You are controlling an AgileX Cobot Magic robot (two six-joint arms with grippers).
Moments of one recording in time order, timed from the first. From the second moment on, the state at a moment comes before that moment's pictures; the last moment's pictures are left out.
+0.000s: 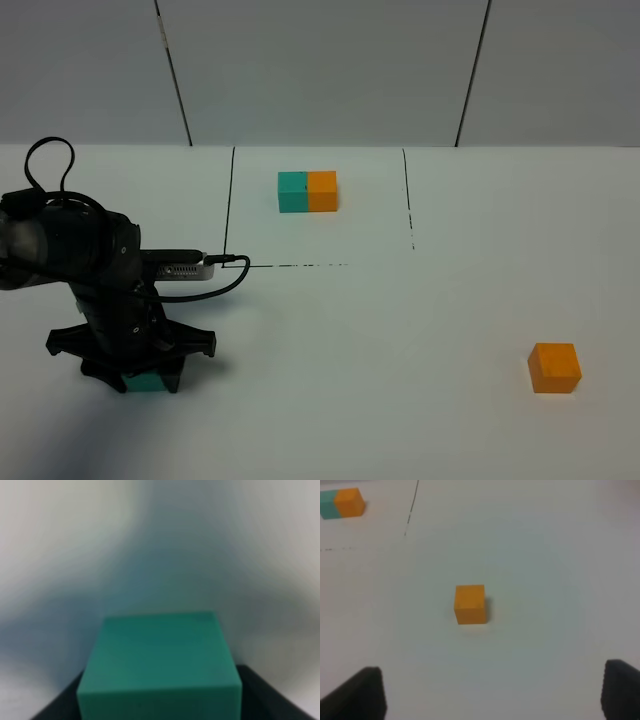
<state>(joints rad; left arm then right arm) -0.31 1.99 -1.08 -0.04 0.69 -0.27 -0.02 -0.01 -0.50 0.07 1.06 -0.03</state>
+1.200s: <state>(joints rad) -0.56 2.03 -1.50 0.01 1.00 0.64 -0.02 -0.01 -0.50 0.07 1.06 -0.03</state>
